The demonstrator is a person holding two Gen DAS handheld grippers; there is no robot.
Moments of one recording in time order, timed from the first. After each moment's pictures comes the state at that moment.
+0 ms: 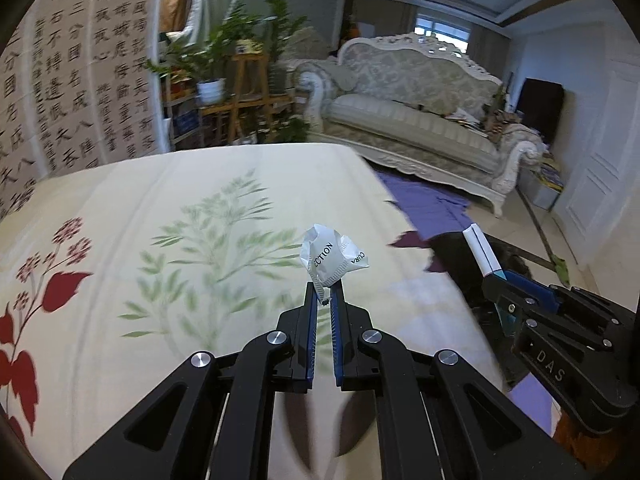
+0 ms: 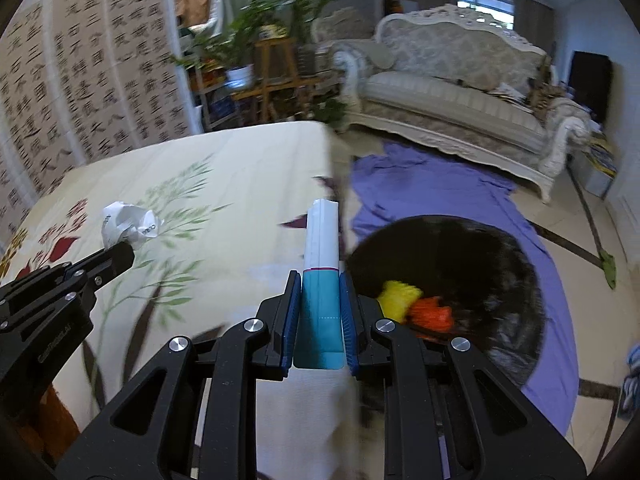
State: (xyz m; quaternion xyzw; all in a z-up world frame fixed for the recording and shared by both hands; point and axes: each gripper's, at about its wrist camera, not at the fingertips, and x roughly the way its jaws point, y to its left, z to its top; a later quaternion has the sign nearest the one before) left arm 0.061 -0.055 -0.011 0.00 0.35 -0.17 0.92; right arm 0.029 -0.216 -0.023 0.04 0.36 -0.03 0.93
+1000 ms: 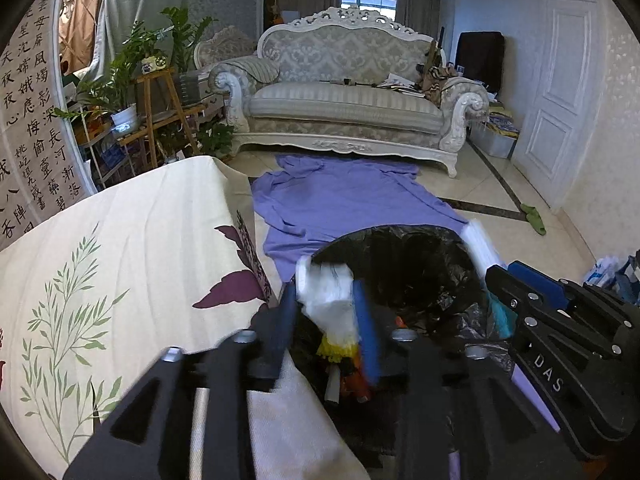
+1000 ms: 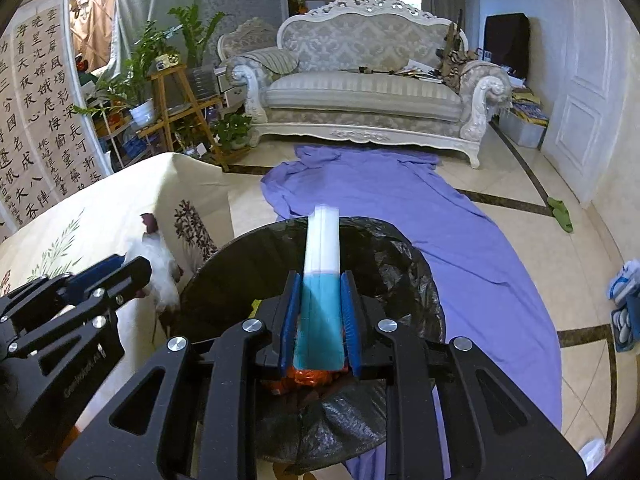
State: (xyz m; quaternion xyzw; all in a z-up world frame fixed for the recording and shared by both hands) left arm 0.092 -0.198 -0.032 0.08 0.35 -0.25 0.90; right arm 0.032 -0.346 -0.048 0.10 0.35 -0.17 0.92
